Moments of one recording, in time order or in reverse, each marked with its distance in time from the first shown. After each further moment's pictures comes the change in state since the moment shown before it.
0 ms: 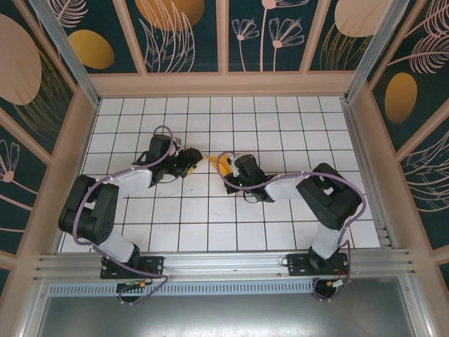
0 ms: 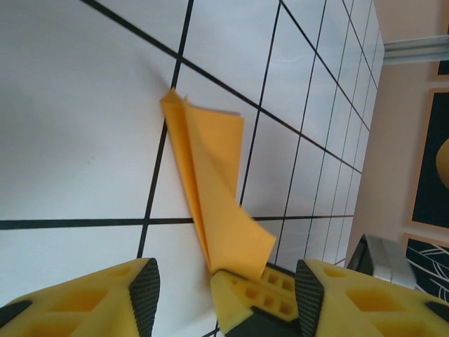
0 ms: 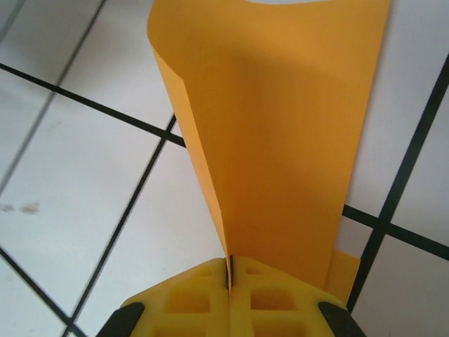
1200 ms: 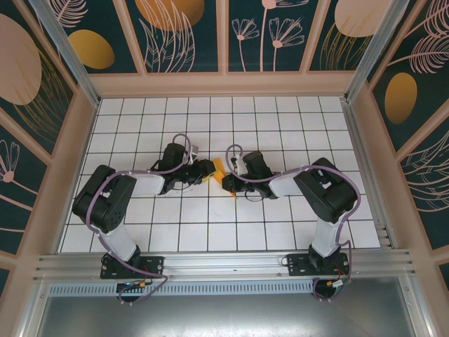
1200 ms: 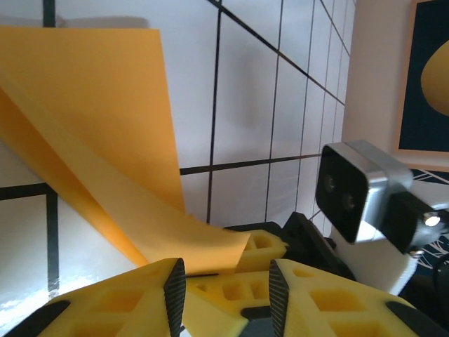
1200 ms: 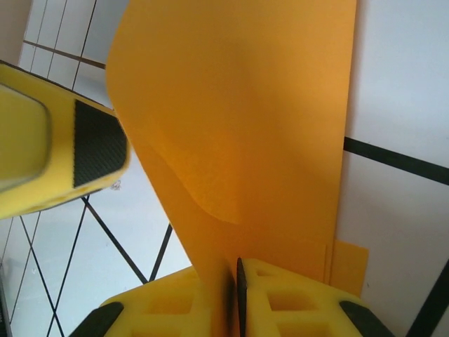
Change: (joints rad) left arm -0.117 0.143 -0.054 0.271 0.104 -0.012; right arm -0.087 0.063 -0.018 0.092 -0.341 0.152
